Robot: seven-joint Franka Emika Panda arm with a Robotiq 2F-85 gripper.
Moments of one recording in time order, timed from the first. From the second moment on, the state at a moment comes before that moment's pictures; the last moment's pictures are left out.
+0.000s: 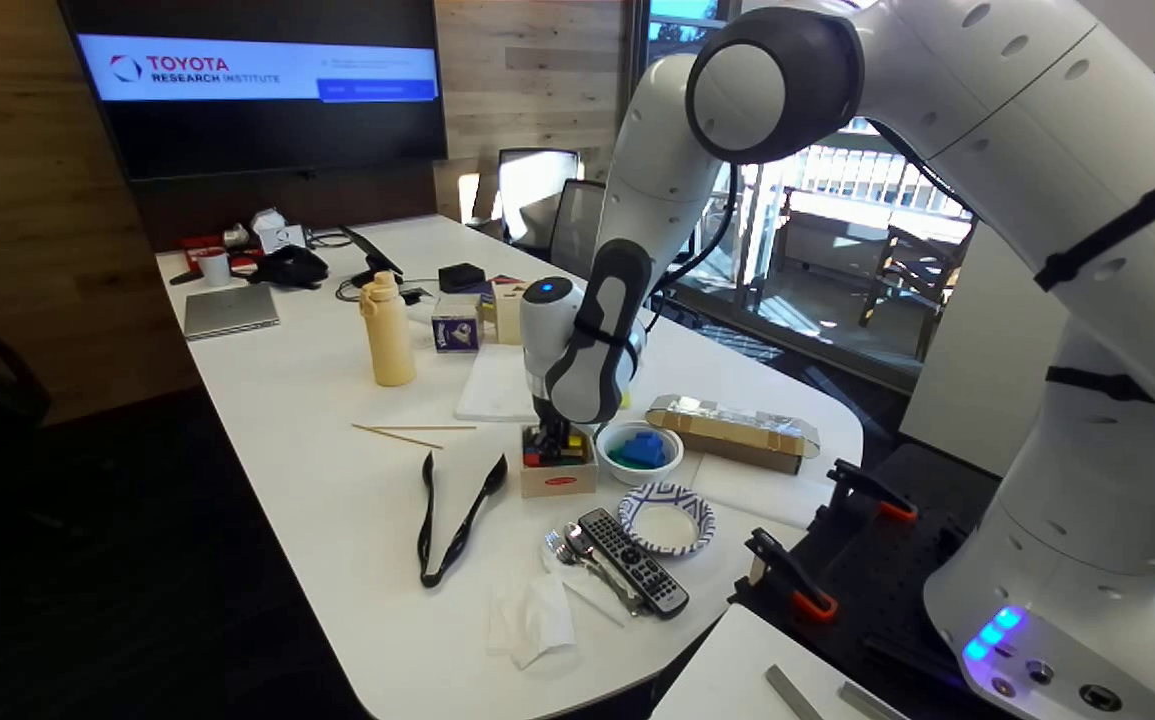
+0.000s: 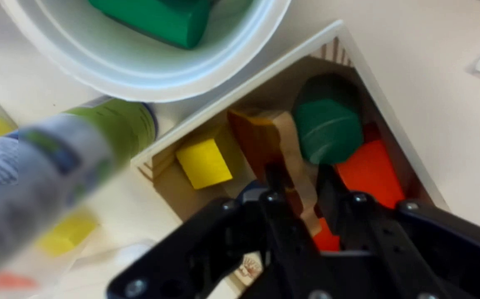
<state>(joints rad) 0.31 0.92 -0.20 -1.91 -0.27 2.94 0.09</state>
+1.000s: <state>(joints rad) 0.31 0.82 -0.21 -1.93 -0.24 2.94 0.10</state>
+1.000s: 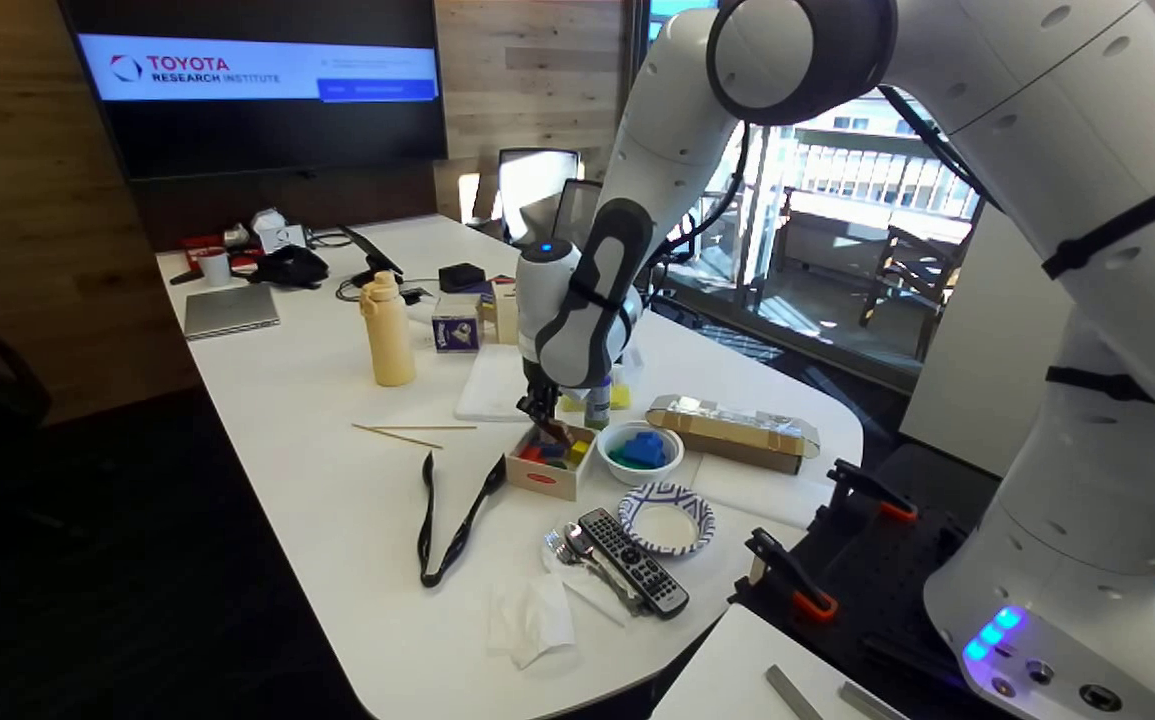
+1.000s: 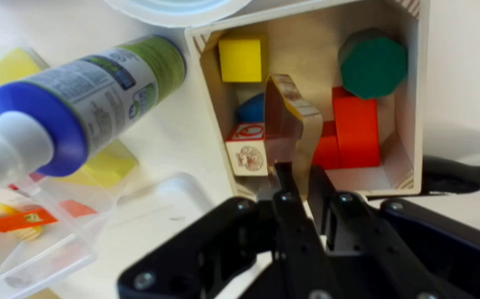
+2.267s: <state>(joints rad) 0.54 0.50 -0.25 -2.39 -0.44 2.60 0.84</state>
